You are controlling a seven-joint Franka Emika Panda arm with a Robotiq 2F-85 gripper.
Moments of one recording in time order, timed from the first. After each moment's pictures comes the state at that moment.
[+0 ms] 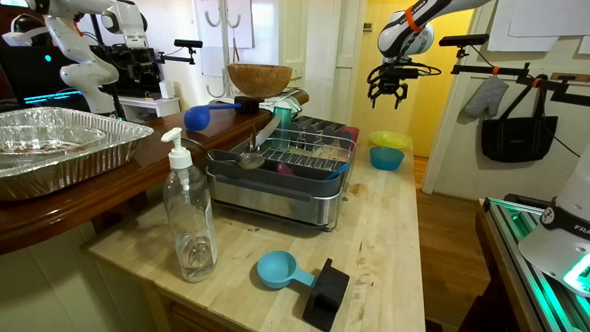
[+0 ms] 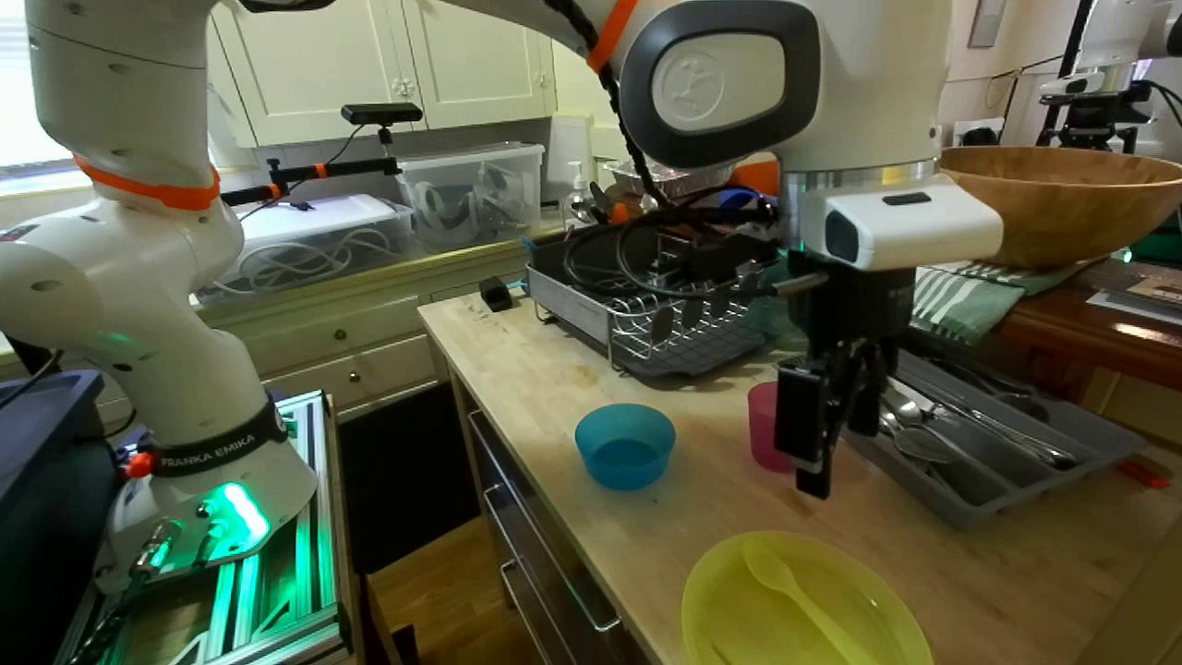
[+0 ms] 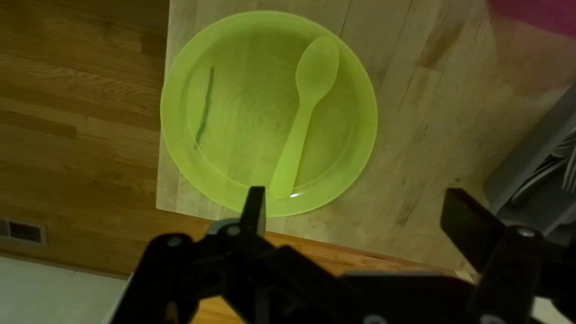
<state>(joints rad) -0.40 0.37 -0.40 -1.81 0.05 2.26 0.49</state>
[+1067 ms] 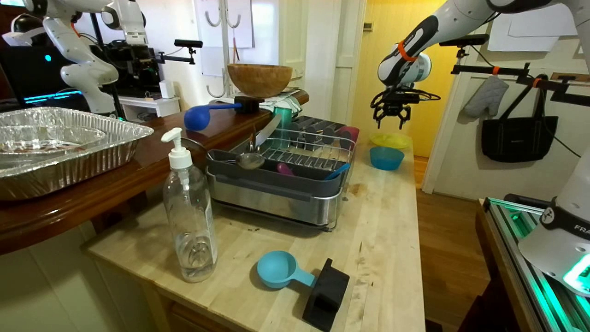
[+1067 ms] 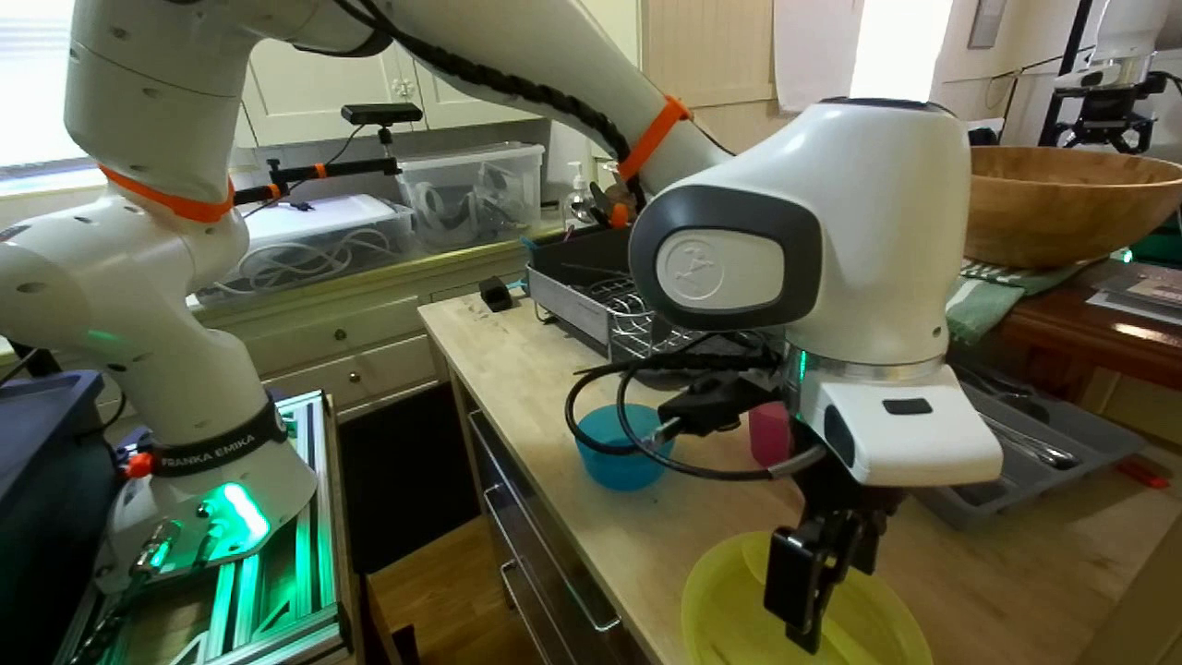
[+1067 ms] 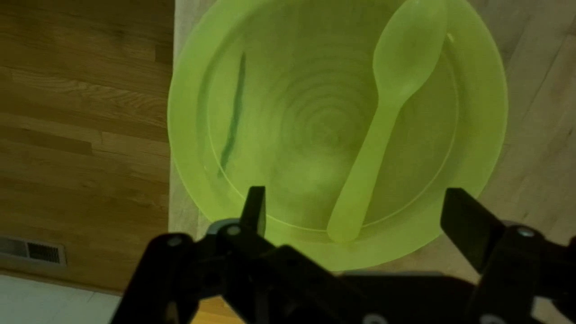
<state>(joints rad) -0.47 0.55 -0.41 -1.81 0.13 2.38 0.43</state>
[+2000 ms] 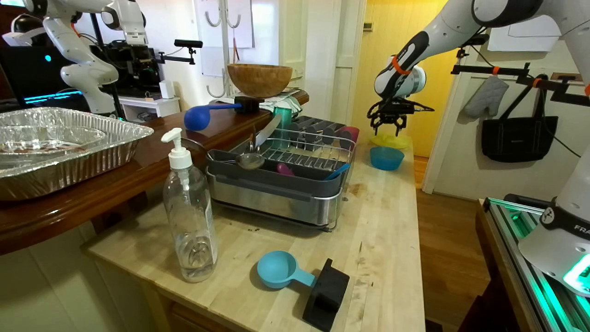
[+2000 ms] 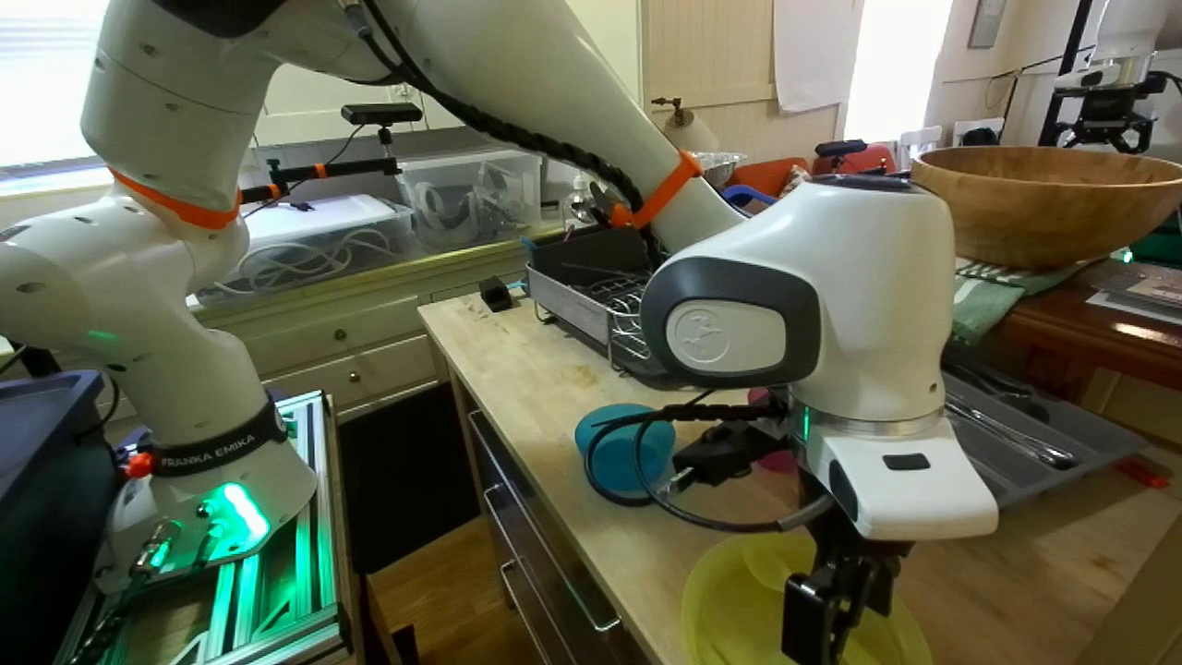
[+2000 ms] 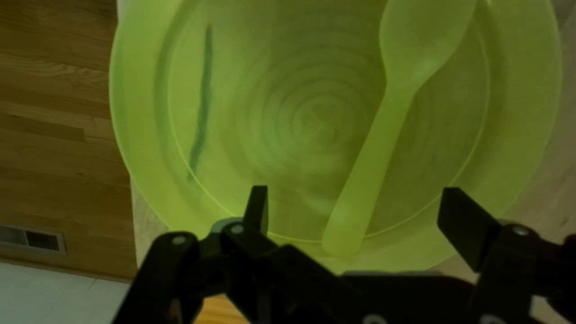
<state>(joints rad) -0.47 0.64 -0.41 -1.78 0.15 2.49 0.45</state>
